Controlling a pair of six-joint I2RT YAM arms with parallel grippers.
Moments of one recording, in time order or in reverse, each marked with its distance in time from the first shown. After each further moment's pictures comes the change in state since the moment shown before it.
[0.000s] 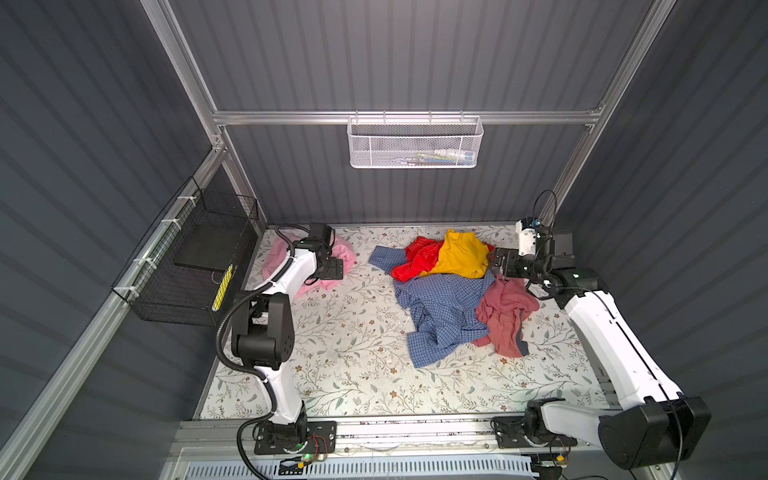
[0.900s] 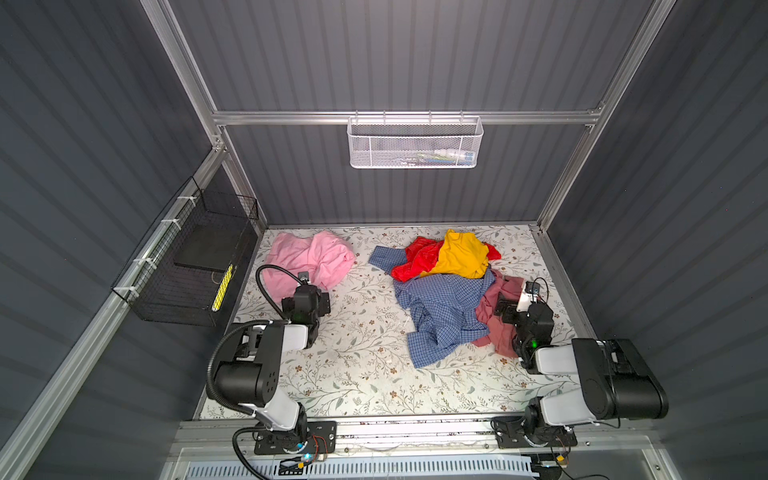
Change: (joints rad) left arm 0.063 -0.170 -0.937 1.340 -0.173 0.104; right arm -0.128 0.230 -1.000 1.609 0.192 -0.119
